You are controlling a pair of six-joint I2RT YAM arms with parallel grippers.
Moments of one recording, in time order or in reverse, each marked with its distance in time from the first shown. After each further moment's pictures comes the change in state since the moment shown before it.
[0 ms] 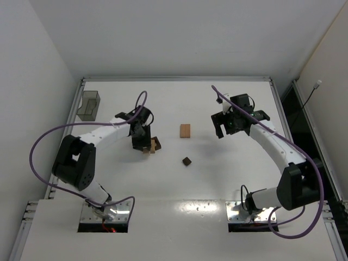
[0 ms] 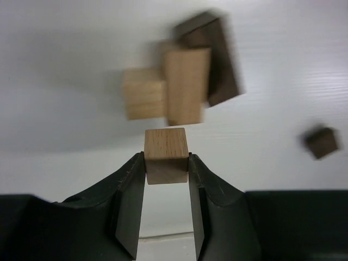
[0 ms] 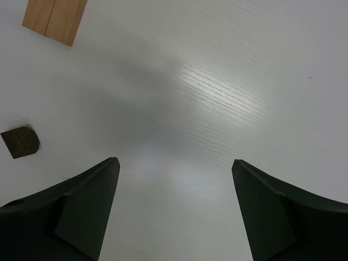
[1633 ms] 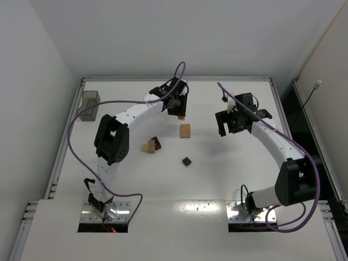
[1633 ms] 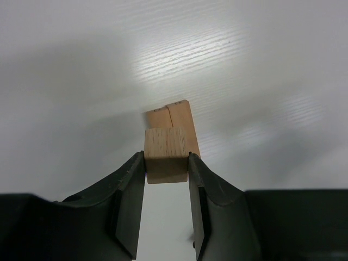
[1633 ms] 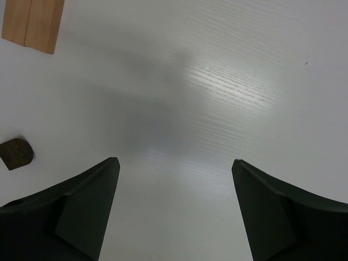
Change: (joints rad) left arm -0.171 0.507 0.828 0.065 -0.035 0.109; right arm -0.066 0.032 0.000 0.010 -0.019 0.039
